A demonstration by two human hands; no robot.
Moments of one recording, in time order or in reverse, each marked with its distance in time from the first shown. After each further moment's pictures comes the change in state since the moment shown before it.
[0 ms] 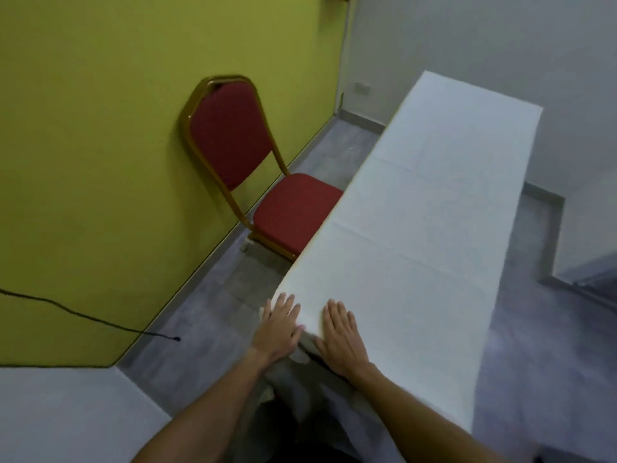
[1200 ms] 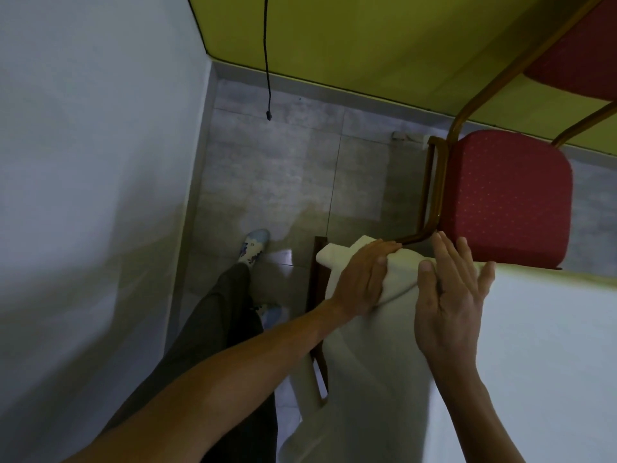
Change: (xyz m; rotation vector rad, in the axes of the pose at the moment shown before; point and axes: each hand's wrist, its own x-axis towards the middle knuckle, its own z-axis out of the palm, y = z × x) left_hand 0.084 -0.018 0.214 -1.104 1.055 -0.605; right_hand 0.139 -0.065 0.026 -0.002 0.162 -0.625
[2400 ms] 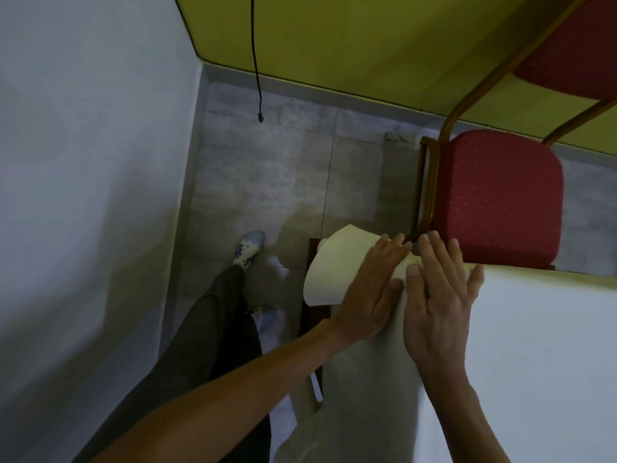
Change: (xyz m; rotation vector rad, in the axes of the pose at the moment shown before) left_hand -0.007 0.053 -0.004 -0.016 -0.086 0.035; right_hand -0.001 -0.001 -0.001 0.015 0.021 -0.043
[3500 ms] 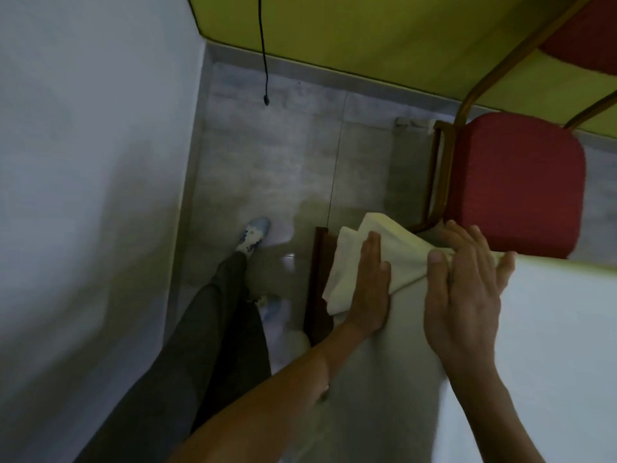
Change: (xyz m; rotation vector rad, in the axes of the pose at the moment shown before) left_hand -0.017 -0.011 0.026 -0.344 0.135 -0.619; right_hand 0.000 0.006 -0.002 -0.145 -0.032 -0.038
